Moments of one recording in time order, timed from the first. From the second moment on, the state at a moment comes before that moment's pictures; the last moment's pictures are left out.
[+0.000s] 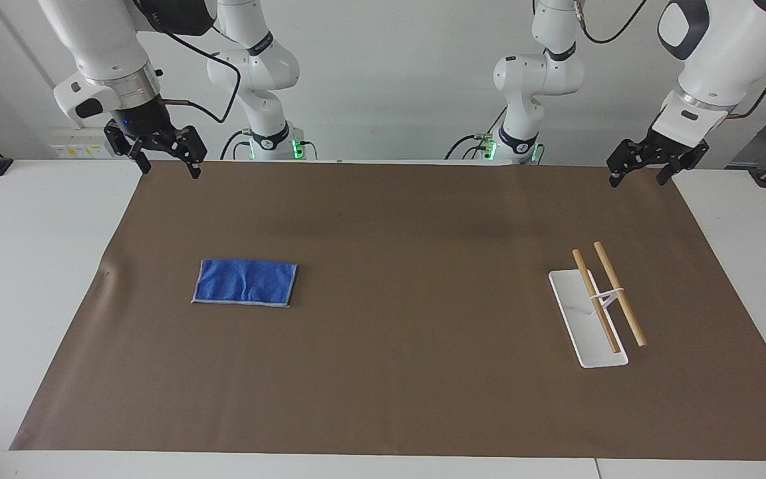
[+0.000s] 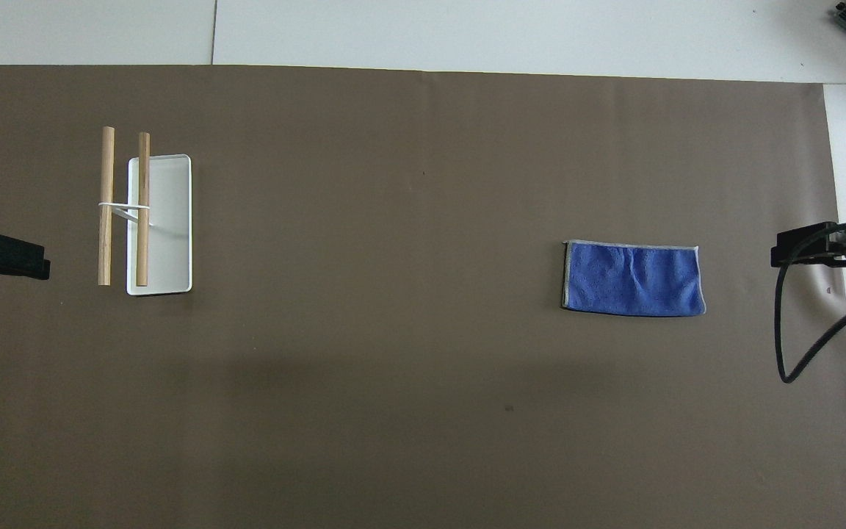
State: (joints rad) left arm -0.08 -0.10 0.06 -1.72 0.02 1.59 0.00; right arm 0.03 -0.08 -0.06 -1.65 -0.03 1.59 0.09
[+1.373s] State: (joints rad) left arm -0.08 -0.10 0.06 -1.72 0.02 1.59 0.00; right arm 0.03 -0.08 -0.06 -1.67 -0.03 1.60 0.09
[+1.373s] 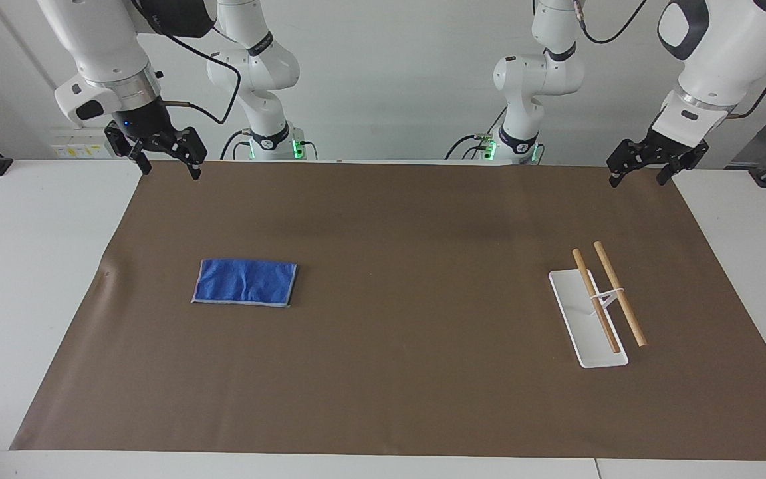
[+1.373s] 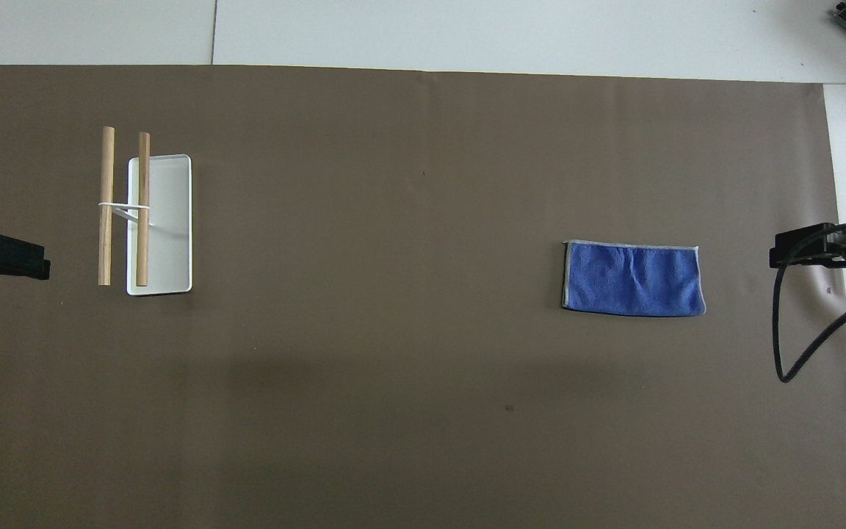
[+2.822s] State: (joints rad) left arm -0.08 -0.10 0.06 -1.72 0.02 1.59 0.00; right arm 0.03 0.15 -0.06 -2.21 -0.03 2.46 0.03
